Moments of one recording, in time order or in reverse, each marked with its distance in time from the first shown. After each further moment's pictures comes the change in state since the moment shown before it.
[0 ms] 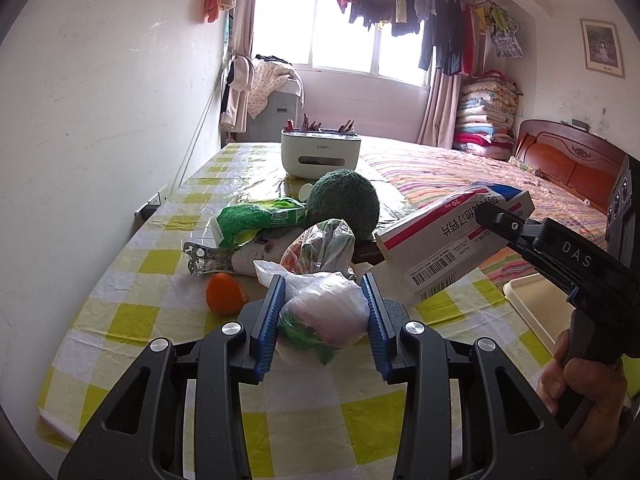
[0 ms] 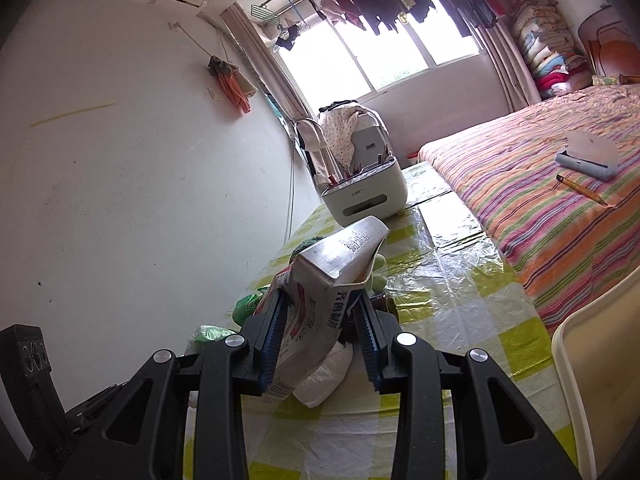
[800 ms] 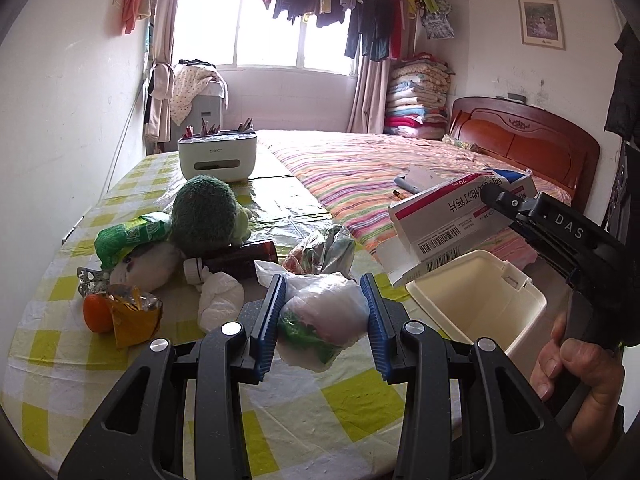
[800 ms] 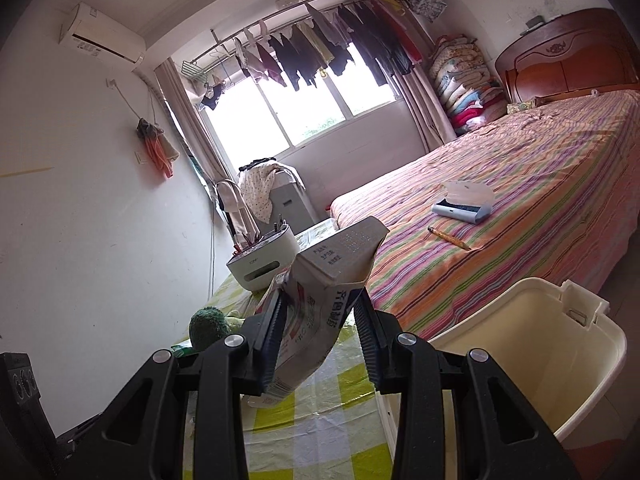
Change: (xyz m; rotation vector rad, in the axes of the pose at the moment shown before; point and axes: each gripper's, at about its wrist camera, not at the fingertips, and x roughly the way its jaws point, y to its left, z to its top) left arm 0.015 -0.109 0.001 0.131 0.019 -0.220; right arm -0.104 -0.078 0.021 0.089 -0.205 -0.277
